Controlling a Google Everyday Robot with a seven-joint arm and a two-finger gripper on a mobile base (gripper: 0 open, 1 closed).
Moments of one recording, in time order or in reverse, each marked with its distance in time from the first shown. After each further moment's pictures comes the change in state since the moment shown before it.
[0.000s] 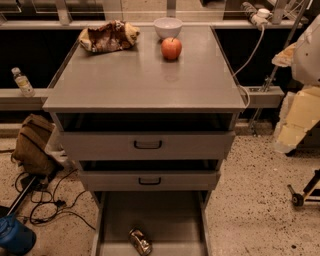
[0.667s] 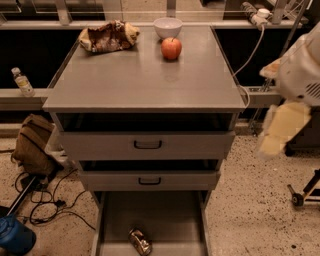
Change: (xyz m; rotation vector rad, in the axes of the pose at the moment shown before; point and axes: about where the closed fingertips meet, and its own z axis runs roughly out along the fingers) arm -0.007 0.004 0.028 -0.003 -0.034 0.005
